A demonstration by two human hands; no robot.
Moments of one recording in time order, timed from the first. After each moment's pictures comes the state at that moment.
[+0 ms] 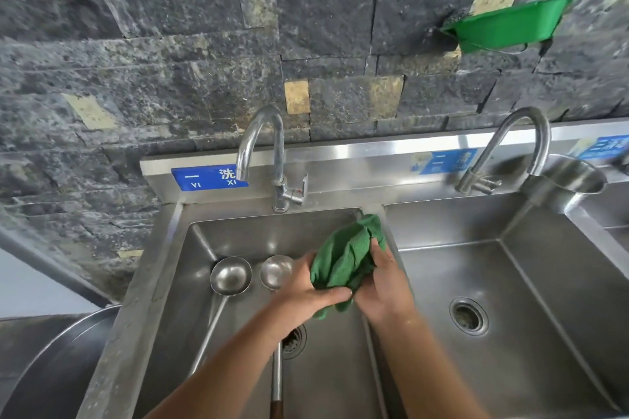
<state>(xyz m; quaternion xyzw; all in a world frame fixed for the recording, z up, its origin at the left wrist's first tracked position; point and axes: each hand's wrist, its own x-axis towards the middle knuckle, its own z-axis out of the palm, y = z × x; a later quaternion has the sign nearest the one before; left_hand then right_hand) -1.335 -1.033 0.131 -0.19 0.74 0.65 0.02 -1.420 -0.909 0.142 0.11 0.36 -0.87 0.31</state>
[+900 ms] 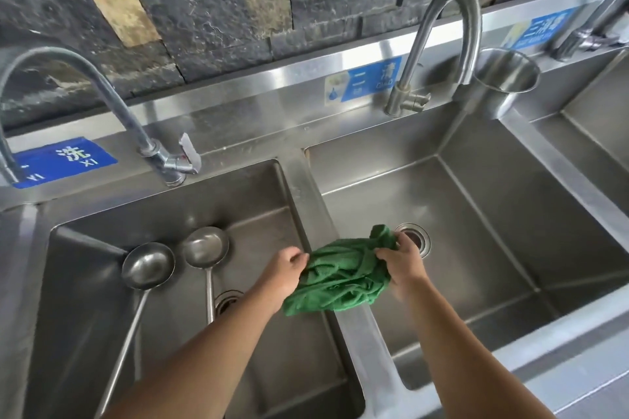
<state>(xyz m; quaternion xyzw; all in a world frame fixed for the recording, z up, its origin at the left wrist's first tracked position) -1.455 -0.951 -0.011 -0.32 0.77 0.53 0.16 -1.524 -0.745 -0.016 0.27 0.69 -0.64 0.22</state>
